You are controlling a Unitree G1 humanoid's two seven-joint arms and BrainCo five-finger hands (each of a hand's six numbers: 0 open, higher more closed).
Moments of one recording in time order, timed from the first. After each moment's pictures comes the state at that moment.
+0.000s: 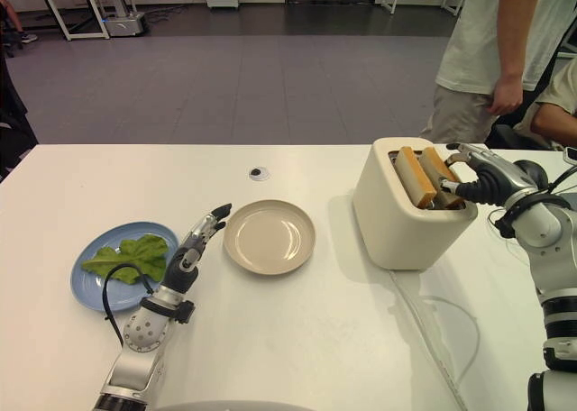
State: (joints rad) left arm 0.14 0.13 -0.15 -0.06 0.08 -0.45 -0.17; right arm -0.34 -1.01 -0.08 0.41 -0.34 -0.28 0.30
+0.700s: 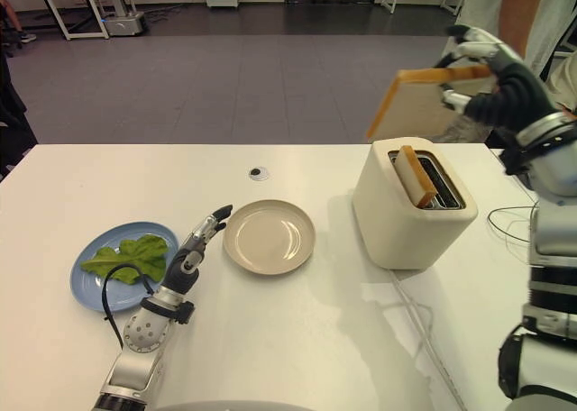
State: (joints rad) left arm 0.14 0.14 -0.15 -0.04 0.10 -0.47 -0.17; right arm -0.55 -0.84 -0.18 0.06 0.00 -0.16 0.41
